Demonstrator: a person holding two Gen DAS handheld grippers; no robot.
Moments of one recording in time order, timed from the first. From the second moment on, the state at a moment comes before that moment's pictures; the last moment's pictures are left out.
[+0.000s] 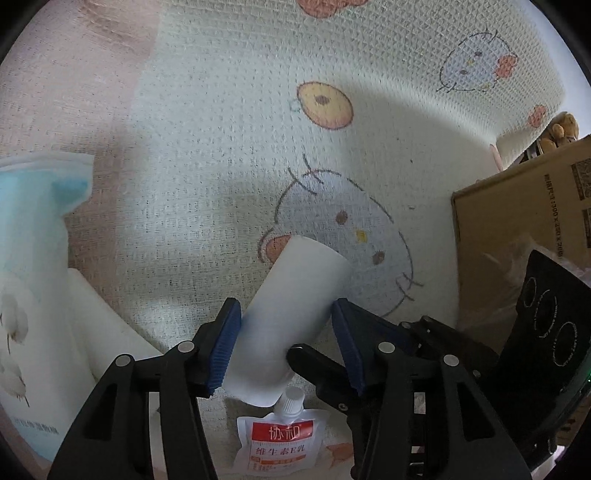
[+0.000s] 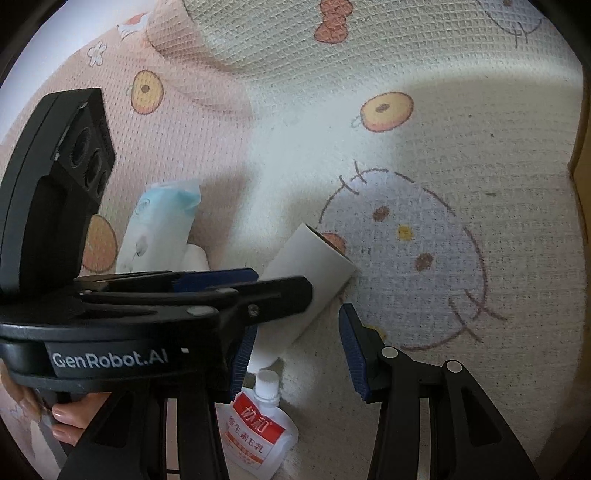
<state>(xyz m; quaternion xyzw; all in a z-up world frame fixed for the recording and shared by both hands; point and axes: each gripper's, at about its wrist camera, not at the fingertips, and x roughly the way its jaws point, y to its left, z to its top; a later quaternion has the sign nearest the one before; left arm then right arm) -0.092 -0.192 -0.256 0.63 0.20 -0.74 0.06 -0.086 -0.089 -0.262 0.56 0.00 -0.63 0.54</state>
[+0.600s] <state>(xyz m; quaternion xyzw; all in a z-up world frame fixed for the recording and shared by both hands) -0.082 -0.248 -0.277 0.55 0.43 -0.72 0.05 -0.082 -0.108 -0.268 0.60 -0.01 -0.60 0.53</state>
